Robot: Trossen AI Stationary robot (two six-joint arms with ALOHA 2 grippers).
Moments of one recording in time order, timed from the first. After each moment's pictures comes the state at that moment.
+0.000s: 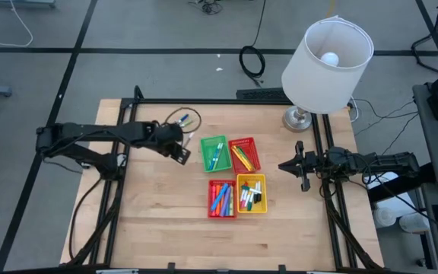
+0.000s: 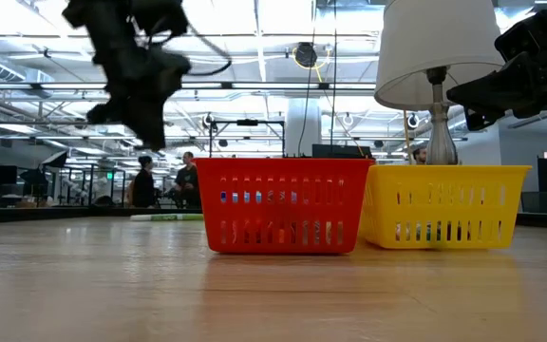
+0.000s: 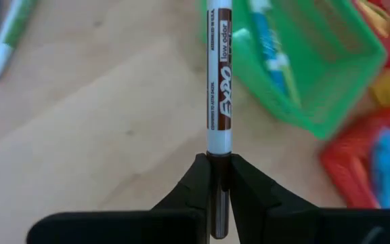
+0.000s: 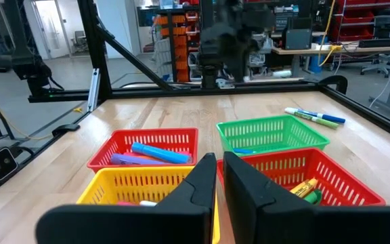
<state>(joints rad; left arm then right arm) 0.19 1.27 0.88 -0.70 -0.03 -0.80 0.04 0.09 0.02 0.02 0.00 0.07</state>
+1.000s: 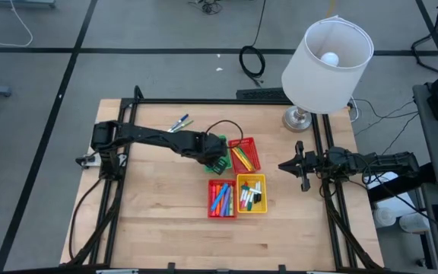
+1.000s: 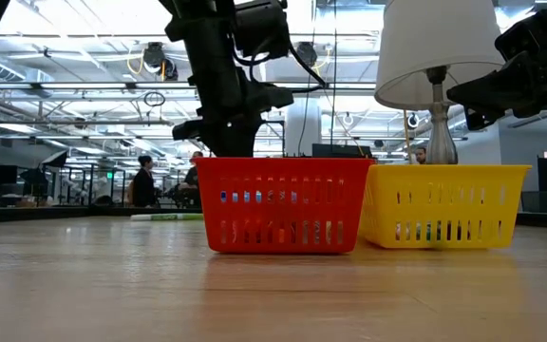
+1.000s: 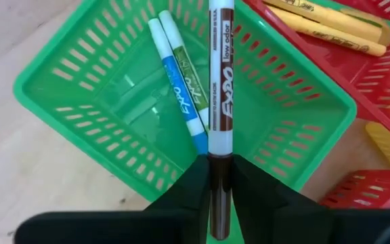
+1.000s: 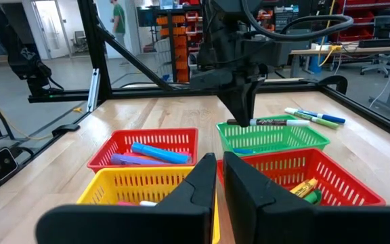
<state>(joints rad) 0.07 1.87 1.37 -0.72 -0.15 -0.80 0.04 0.09 0.02 0.02 0.00 0.07</state>
